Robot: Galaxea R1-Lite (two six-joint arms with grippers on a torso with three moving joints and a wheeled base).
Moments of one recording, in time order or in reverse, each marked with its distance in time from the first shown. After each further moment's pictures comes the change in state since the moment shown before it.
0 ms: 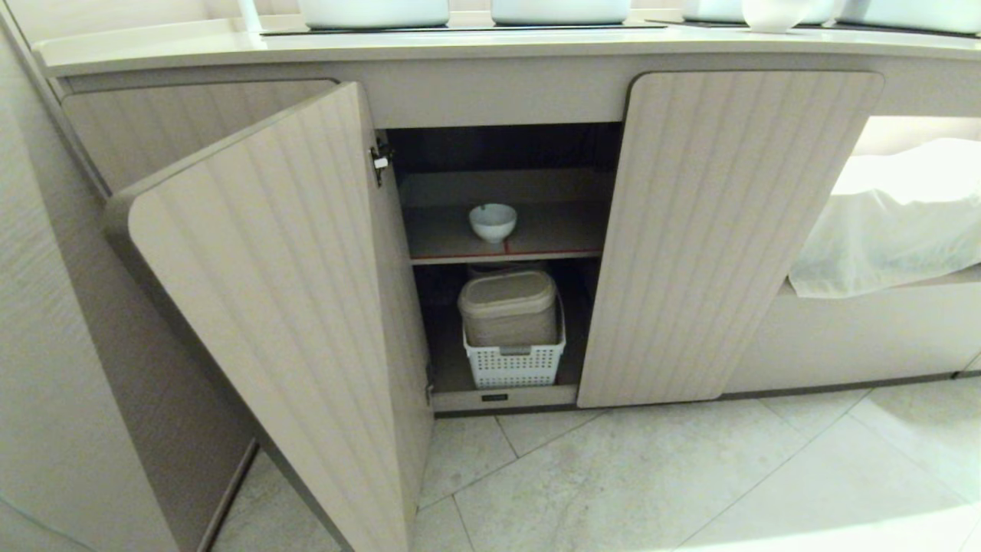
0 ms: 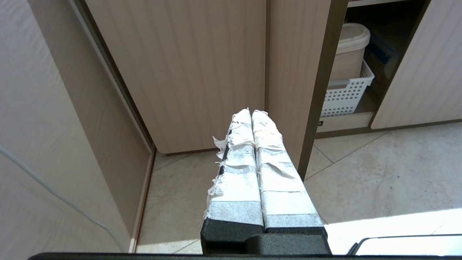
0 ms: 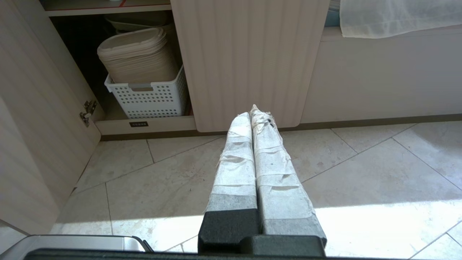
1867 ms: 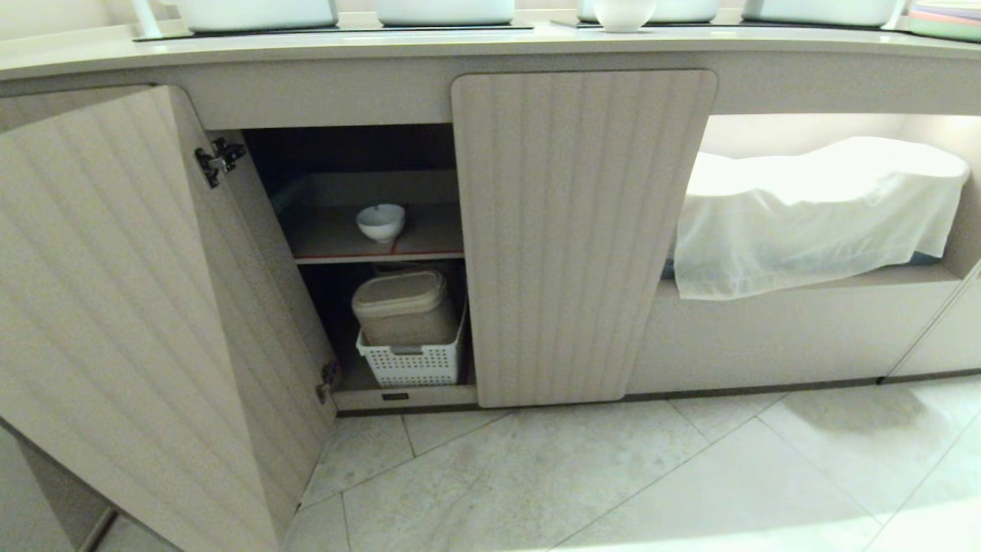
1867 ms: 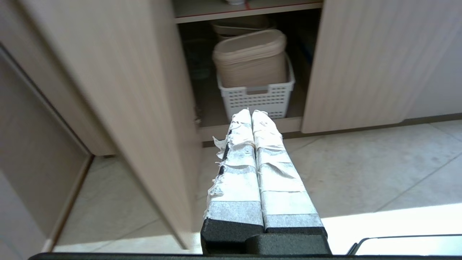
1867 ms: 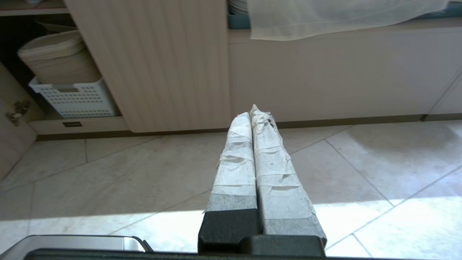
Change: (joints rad) left arm 0.000 0.000 0.000 0.000 0.000 -0.001; right arm 0.000 0.000 0.000 0.000 0.000 0.000
